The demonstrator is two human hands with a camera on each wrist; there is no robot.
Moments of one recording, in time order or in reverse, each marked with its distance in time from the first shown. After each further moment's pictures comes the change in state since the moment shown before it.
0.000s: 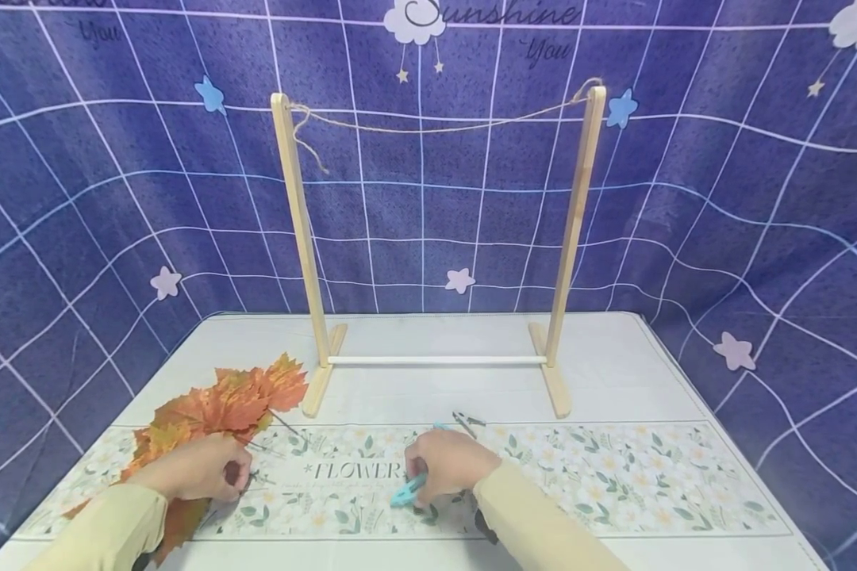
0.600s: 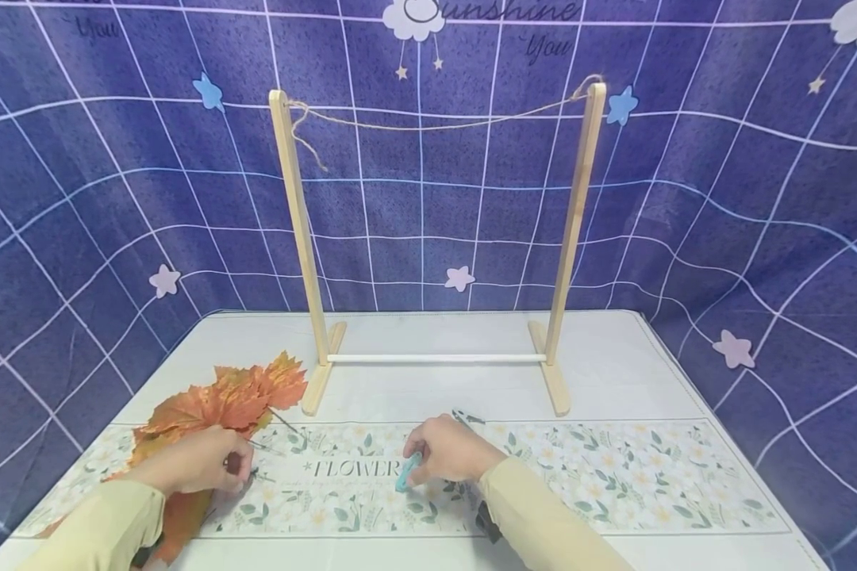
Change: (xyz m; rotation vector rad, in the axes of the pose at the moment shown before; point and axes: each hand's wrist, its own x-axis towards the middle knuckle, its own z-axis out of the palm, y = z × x) left_hand 0.000 0.003 -0.007 -0.020 0.020 0.050; right_hand 0.005 0.009 -0.004 0.226 0.082 -0.023
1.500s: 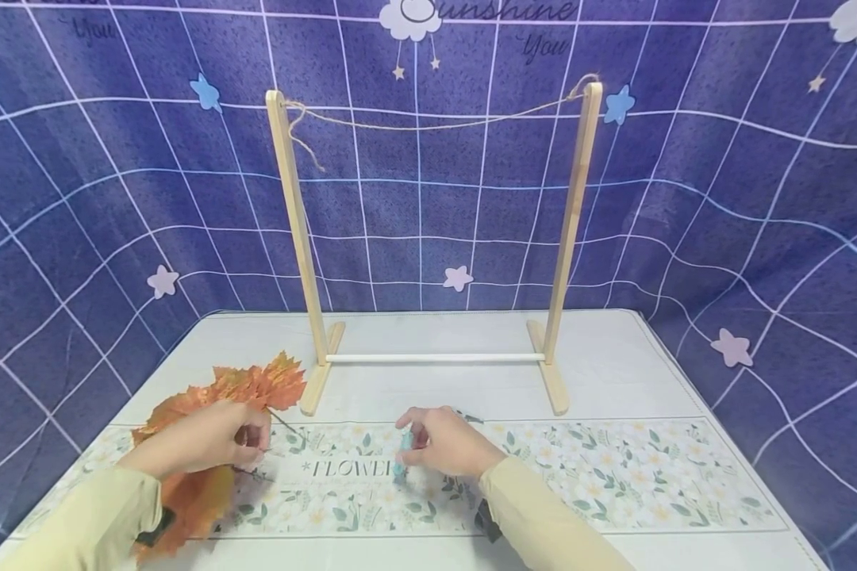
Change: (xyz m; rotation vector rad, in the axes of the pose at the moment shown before) left_hand 0.007 0.042 -0.035 -0.012 0.080 0.145; right_hand 0.001 -0.002 -0.003 -0.012 0.114 -0.022
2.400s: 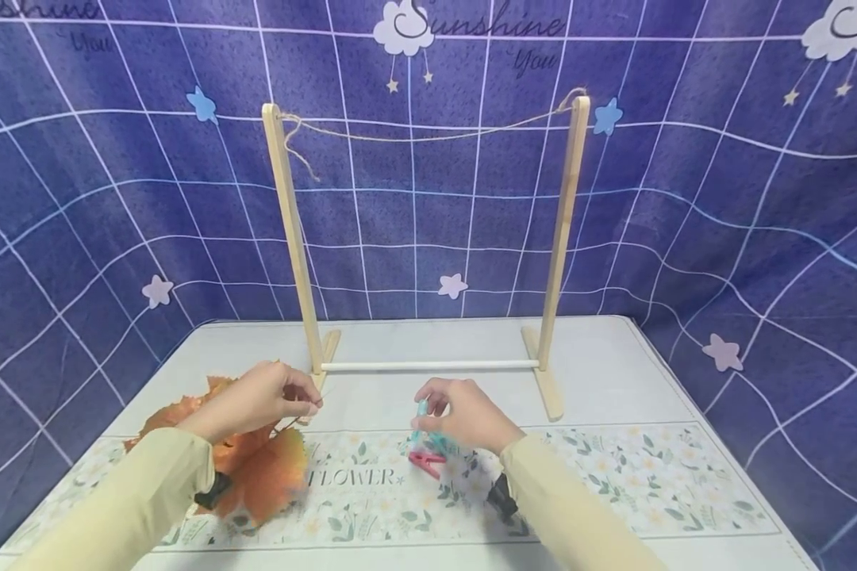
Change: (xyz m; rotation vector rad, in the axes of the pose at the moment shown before) left_hand 0.061 0.041 -0.020 -0.097 0.170 0.022; right_hand -0.003 0.005 -0.043 0.004 0.163 0.010
